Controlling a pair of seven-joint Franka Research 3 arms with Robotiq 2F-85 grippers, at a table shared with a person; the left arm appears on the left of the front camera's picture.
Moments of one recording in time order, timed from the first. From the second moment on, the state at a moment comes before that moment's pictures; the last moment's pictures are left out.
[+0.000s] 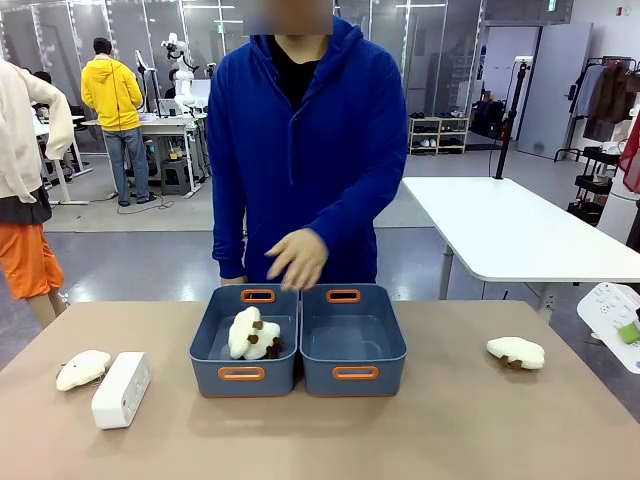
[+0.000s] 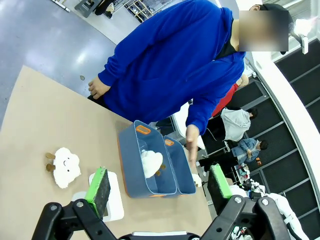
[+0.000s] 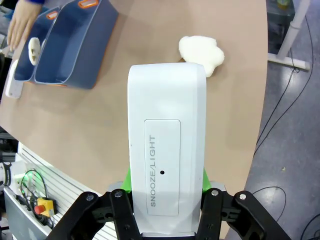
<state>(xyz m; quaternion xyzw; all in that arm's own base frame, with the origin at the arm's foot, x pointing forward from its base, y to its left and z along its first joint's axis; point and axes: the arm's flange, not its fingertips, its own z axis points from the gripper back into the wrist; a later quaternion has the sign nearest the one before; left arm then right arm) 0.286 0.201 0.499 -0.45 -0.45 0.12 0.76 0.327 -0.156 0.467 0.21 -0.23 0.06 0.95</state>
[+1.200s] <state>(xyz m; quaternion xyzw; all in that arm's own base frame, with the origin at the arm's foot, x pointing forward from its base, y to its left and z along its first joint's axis) 0.286 0.200 0.499 -0.45 -0.45 0.12 0.76 0.418 0.162 0.523 0.08 -0.16 0.35 0.92</state>
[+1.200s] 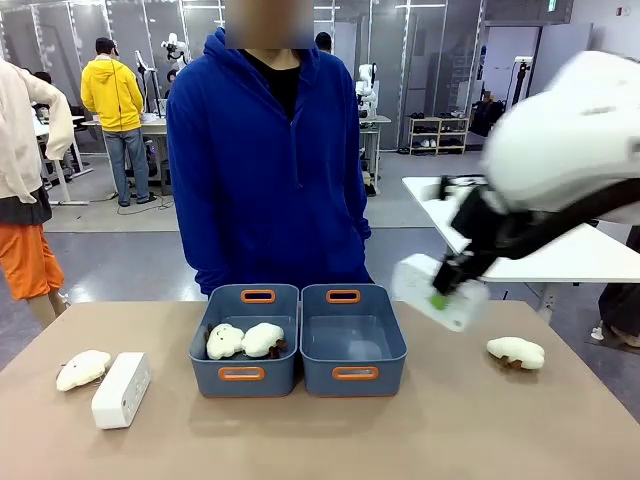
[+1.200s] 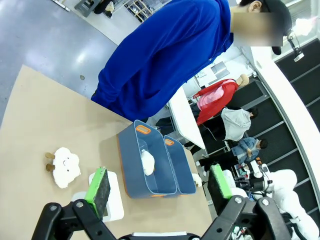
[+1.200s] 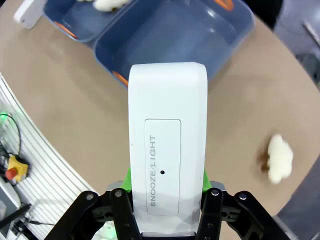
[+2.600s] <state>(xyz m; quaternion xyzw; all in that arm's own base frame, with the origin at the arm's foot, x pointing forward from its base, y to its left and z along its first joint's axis) 0.286 0.201 0.499 -0.45 -0.45 0.12 0.76 0.502 0.266 0.354 0.04 -0.09 0.54 0.84</state>
